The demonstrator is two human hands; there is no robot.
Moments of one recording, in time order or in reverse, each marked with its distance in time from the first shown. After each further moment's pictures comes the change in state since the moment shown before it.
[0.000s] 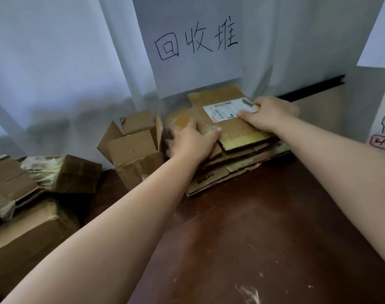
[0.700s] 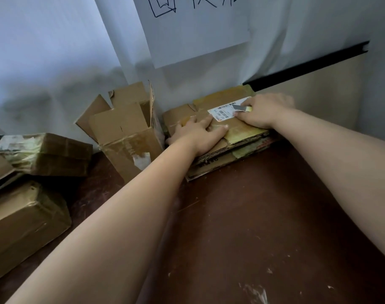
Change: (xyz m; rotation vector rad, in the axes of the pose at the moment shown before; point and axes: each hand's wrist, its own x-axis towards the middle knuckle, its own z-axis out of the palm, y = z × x) left_hand 0.039 -0.036 0.044 0.402 -0.269 0.140; right_hand 0.008 0.002 0.057 -0.243 -0.156 -0.175
